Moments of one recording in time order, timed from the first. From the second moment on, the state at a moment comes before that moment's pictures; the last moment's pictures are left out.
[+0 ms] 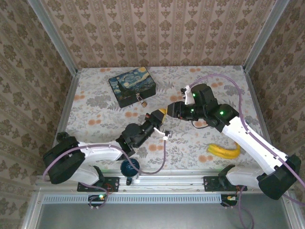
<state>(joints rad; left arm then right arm) -1.06 1.40 0.52 1.02 -0.24 1.68 0.56 1.20 1.16 -0.60 -0.37 0.73</state>
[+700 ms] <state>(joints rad) -1.07 1.35 0.53 1.05 -0.29 1.68 0.53 1.20 1.07 -0.40 -0.49 0.79</state>
